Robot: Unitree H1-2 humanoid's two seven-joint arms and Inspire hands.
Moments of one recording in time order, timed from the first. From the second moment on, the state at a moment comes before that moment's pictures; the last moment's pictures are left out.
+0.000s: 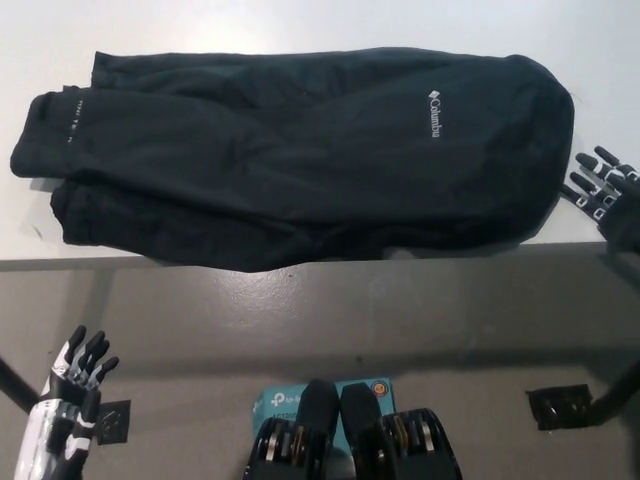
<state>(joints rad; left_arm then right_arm) 0.17 0.16 0.15 -0.03 -0.21 -0.42 -0.19 -0.80 -0.39 -0.32 0.94 0.67 0.46 0.26</state>
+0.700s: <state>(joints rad) 0.16 0.17 0.15 -0.03 -0.22 -0.42 -0.19 -0.85 -0.36 -0.29 0.95 0.70 0.47 0.31</state>
